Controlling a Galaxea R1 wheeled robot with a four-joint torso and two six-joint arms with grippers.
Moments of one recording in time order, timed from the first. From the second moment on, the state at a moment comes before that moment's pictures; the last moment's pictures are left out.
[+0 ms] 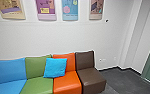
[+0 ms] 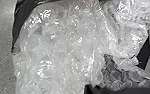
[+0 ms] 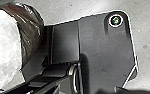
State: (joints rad) left arm 1.33 3.04 -2.77 -0.05 0.37 0.00; right arm -1.48 2.93 -2.58 0.19 -0.08 -0.04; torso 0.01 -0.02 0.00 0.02
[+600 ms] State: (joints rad) left arm 1.33 3.04 -2.77 -0.05 0.37 0.00; right arm -1.48 2.93 -2.58 0.19 -0.08 -0.04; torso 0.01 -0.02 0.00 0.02
